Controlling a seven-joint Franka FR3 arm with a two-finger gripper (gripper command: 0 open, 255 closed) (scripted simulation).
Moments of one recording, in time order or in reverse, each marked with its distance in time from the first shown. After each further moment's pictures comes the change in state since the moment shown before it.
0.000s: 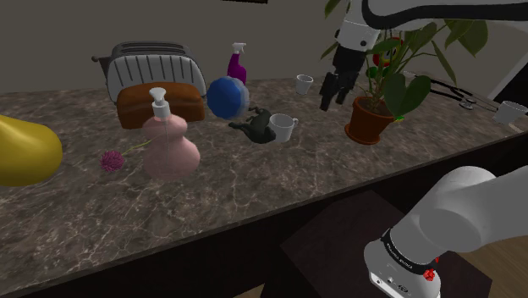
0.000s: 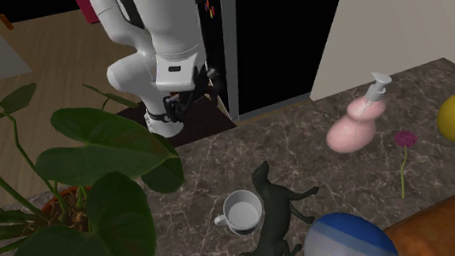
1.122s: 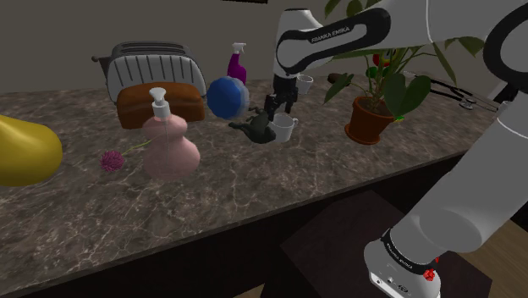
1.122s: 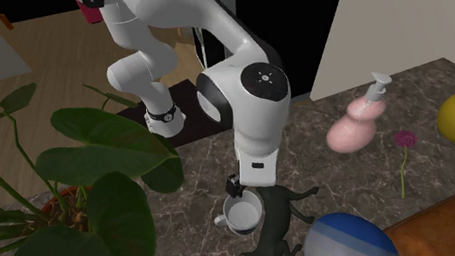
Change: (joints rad) arm 0.012 0.606 0.065 0.269 -0.094 0.350 0.107
